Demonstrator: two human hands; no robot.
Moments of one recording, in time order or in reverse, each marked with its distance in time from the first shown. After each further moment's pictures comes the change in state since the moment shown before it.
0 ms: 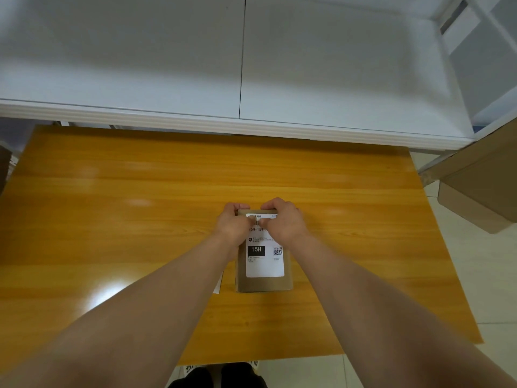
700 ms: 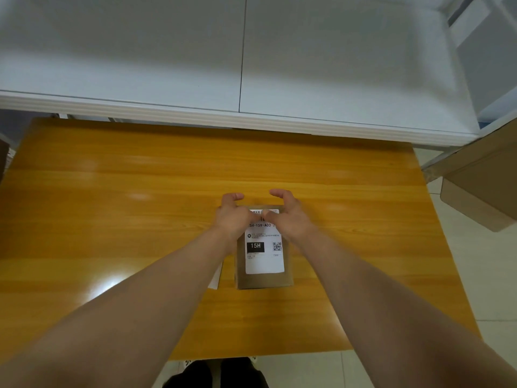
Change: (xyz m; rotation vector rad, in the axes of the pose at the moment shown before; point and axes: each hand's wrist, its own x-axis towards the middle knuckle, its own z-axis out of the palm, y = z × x) left_hand 0.008 0.004 0.002 -0.011 -0.028 -0.042; right_hand 0.002 0.014 -0.006 0.385 -0.108 0.044
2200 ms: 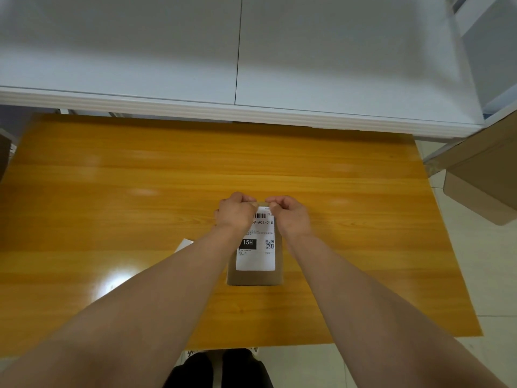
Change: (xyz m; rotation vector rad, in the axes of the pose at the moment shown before) left_hand 0.018 -0.021 0.021 0.299 0.156 0.066; right_hand -0.012 0.013 0.004 0.315 0.169 0.078
